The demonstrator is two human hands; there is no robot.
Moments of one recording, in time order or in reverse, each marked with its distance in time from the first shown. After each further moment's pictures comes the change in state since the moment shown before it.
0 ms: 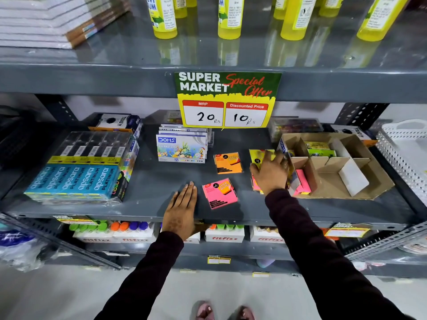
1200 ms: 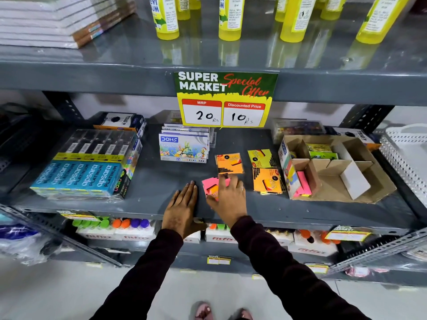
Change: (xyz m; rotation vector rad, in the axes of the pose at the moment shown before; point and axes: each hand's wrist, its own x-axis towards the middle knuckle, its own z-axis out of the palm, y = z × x) left_hand 0.000 -0.002 0.002 0.016 -0.022 -0.011; right_hand -0.087 -0.063 0.021 0.082 -0.206 -0.294
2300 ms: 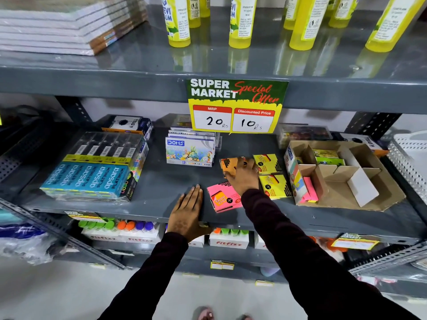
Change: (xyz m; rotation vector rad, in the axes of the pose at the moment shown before) left_hand 0.000 0.002 -0.002 -0.055 -0.001 -0.012; right_hand 0.079 0.028 -0.004 -0.037 0.035 0.113
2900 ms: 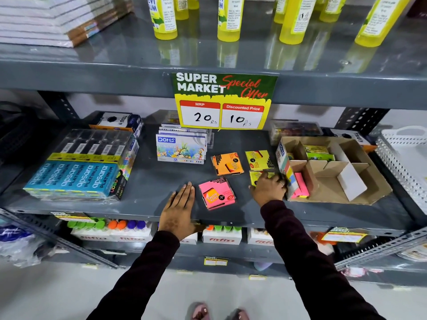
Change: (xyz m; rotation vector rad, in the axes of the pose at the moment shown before) left_hand 0.001 -0.002 0.003 0.090 -0.012 -0.011; right_hand -0.032 0.065 -0.018 -0.073 -0.096 0.316
